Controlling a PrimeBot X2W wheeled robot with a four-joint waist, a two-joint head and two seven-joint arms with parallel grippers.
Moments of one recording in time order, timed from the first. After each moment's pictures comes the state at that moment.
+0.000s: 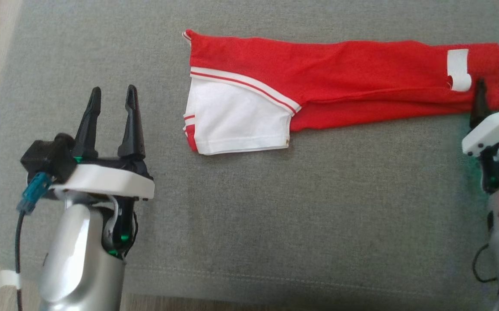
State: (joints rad) left arm -0.32 0.04 -0.11 0.23 -0.29 -0.05 -0.25; right arm -0.71 -0.21 -0.25 0.93 0.16 0.12 -0.05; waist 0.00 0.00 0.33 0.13
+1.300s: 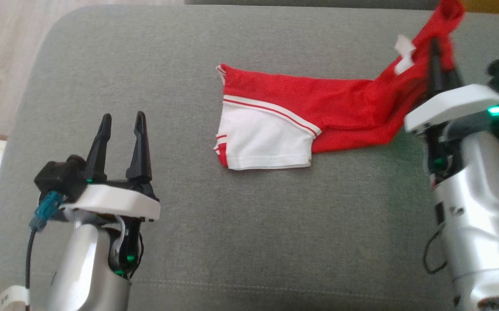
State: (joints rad) left arm -0.26 0.03 -0.11 0.25 -0.29 -0.06 -0.25; right arm -0.68 -0.07 -0.08 0.67 0.30 0.12 -0.07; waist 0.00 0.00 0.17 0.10
